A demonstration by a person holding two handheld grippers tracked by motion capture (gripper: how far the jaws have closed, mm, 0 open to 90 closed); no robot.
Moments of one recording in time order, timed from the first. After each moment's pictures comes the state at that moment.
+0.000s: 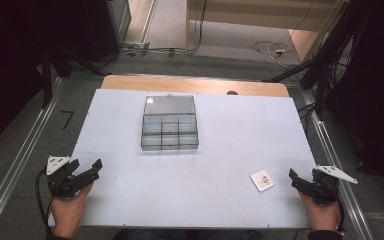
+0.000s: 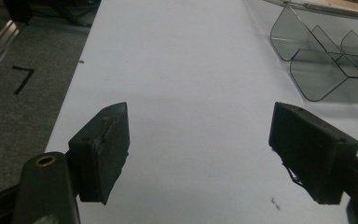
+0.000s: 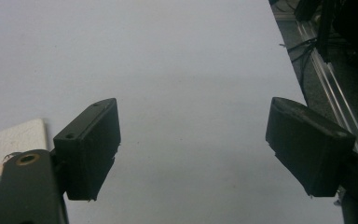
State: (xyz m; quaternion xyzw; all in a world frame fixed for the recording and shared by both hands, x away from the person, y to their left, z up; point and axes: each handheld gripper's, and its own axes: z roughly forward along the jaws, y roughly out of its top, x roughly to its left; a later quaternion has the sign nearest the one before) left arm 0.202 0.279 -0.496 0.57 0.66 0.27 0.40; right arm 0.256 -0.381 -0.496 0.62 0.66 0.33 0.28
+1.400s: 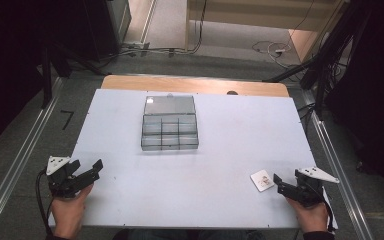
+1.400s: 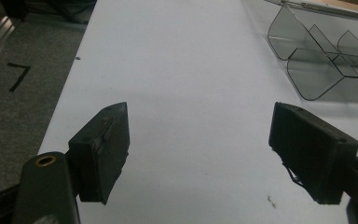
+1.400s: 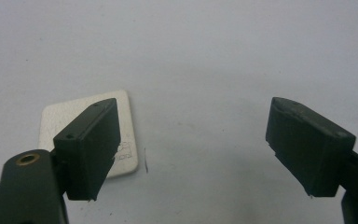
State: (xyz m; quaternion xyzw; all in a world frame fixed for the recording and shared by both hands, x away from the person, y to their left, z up) left arm 0.202 0.280 -0.497 0.57 0.66 0.27 0.40; right arm 0.250 -0.345 -0.499 0.56 0.72 0.33 0.25
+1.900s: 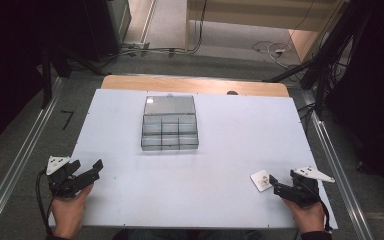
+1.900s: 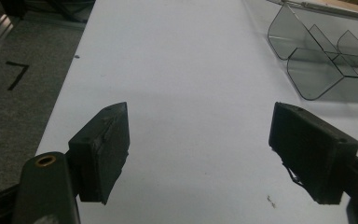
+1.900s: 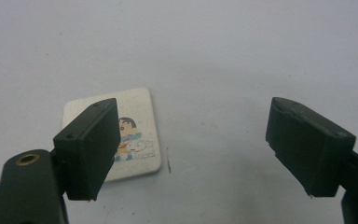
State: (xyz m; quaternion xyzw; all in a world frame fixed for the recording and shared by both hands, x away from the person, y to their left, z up) left arm 0.202 0.280 -0.497 0.57 0.67 0.26 0.41; right arm 0.250 -0.336 -0.501 0.54 0.73 0.33 0.23
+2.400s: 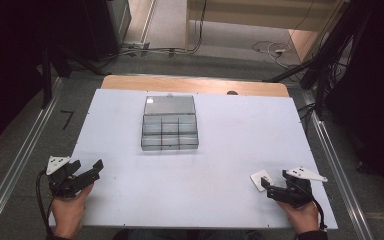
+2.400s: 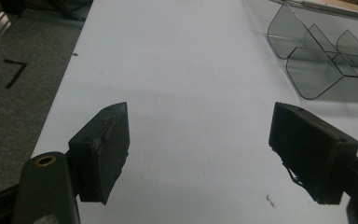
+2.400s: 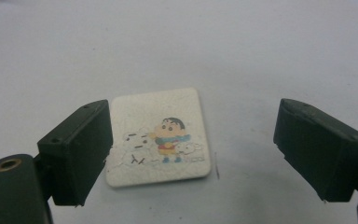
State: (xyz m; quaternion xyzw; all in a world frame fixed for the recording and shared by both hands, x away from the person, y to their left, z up) left arm 0.202 0.280 -0.498 0.57 0.67 0.26 0.41; right arm 0.249 -0.319 -0.504 0.51 0.76 0.35 0.21
